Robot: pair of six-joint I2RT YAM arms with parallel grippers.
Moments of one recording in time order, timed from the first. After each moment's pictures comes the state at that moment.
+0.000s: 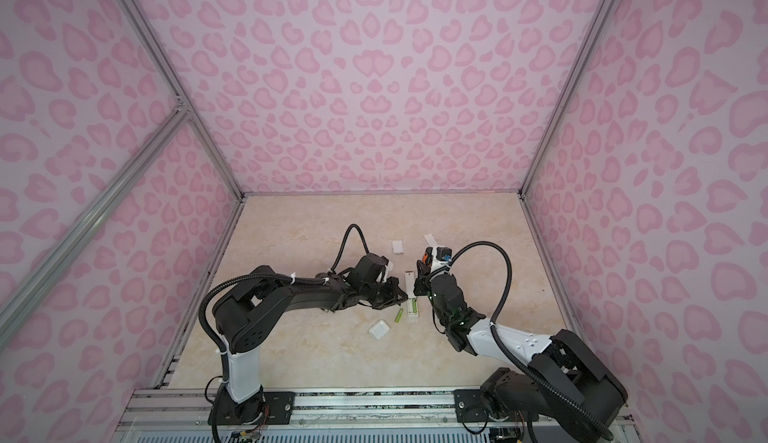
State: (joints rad) left arm -0.83 1.96 1.03 0.15 0.40 -1.05; right arm 0.64 1.25 0.36 0.61 0.35 0.45
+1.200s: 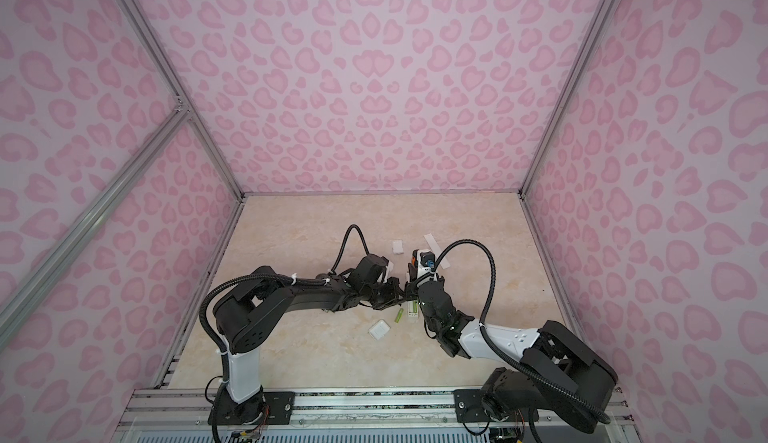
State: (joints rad) left arm -0.84 1.96 1.03 0.16 0.39 -1.07; right arm 0.78 1.32 0.37 0.69 0.52 0.31
